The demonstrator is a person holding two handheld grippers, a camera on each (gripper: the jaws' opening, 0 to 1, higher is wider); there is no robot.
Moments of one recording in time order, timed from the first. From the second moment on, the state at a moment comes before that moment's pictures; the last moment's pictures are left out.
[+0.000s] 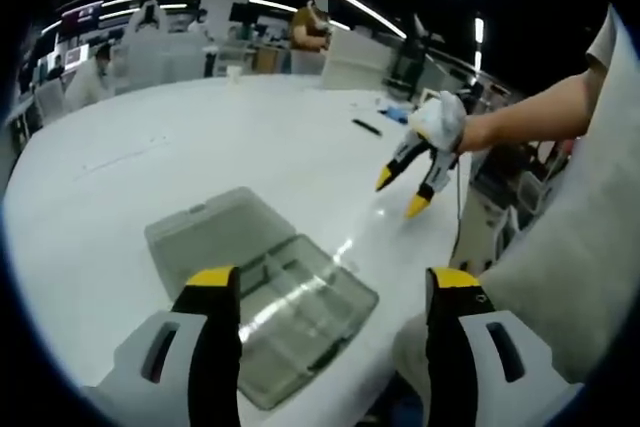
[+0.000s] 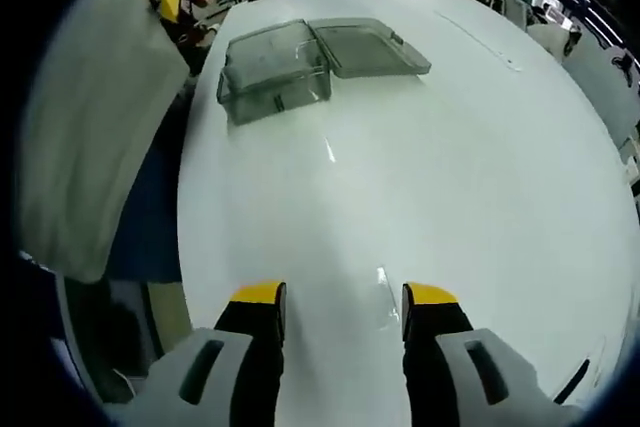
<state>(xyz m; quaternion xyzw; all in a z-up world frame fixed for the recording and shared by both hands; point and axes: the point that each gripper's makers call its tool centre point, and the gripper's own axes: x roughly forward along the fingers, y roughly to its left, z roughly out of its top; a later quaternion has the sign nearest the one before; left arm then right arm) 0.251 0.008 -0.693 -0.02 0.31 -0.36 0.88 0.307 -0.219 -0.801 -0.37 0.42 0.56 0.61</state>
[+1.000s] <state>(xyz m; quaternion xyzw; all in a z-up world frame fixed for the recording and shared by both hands) 0.249 0.000 -0.695 -0.02 0.32 -0.34 0.88 0.311 -0.230 -0.822 -0.45 0.39 0.61 0.53</state>
